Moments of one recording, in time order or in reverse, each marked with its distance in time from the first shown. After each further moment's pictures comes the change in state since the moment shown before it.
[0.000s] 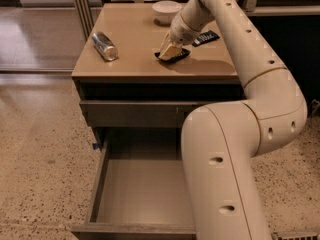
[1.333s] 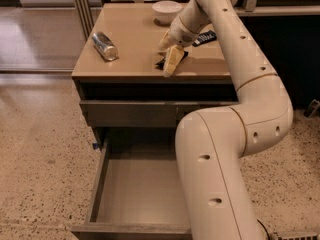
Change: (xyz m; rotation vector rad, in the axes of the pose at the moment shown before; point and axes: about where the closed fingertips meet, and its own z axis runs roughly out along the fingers) arm 0.010 -0.003 0.011 -0.015 0.001 0.012
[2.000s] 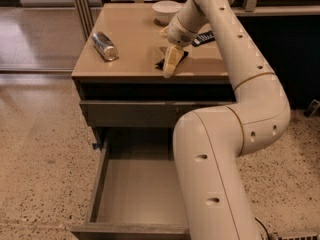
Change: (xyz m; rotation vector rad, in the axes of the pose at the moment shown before) arm -0.007 0.004 0.001 -0.021 0.009 -0.023
